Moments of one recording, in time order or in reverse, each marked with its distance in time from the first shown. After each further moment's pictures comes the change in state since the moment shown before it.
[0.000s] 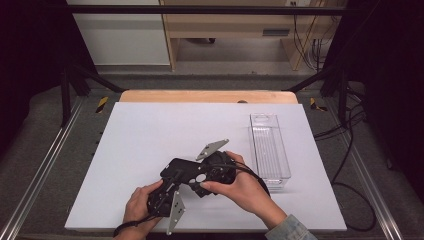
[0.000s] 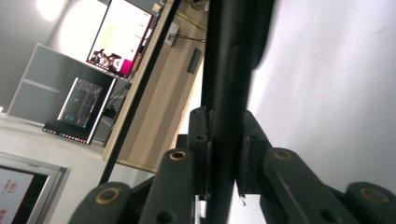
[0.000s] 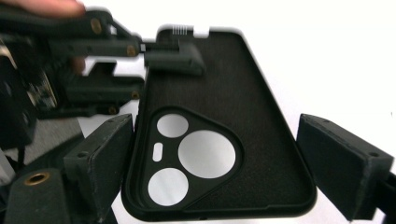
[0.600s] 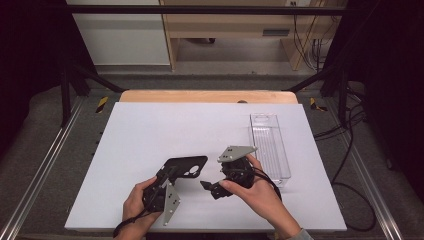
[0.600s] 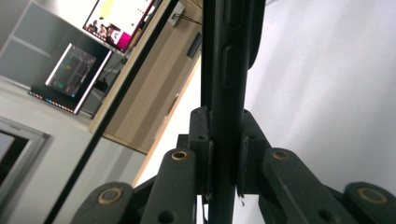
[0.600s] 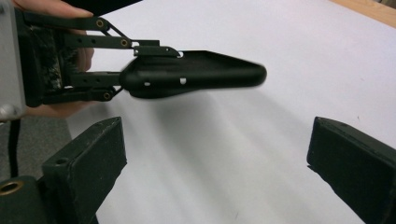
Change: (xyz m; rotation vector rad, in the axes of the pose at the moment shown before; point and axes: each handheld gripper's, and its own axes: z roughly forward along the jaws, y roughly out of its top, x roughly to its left) left arm 0.009 -0.012 0.004 0.054 0.009 -0.166; right arm -0.016 -0.039 -0.019 -0.202 -0.020 0.039
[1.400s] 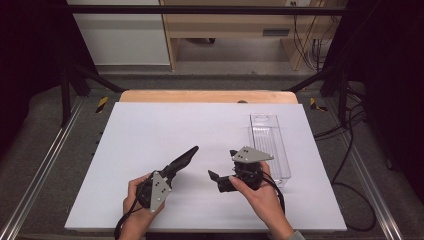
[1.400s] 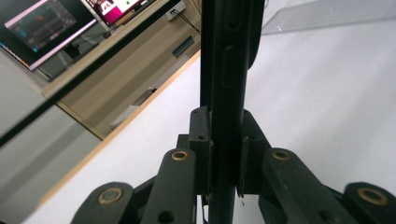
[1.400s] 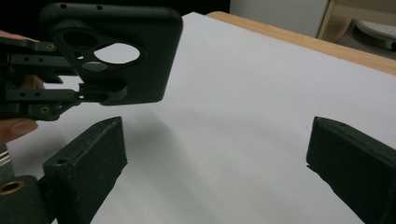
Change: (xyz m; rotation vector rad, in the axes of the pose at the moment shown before) left arm 0.019 -0.013 0.002 -0.042 -0.076 -0.376; right arm -0.018 -0.025 -0.001 -0.212 -0.135 0.091
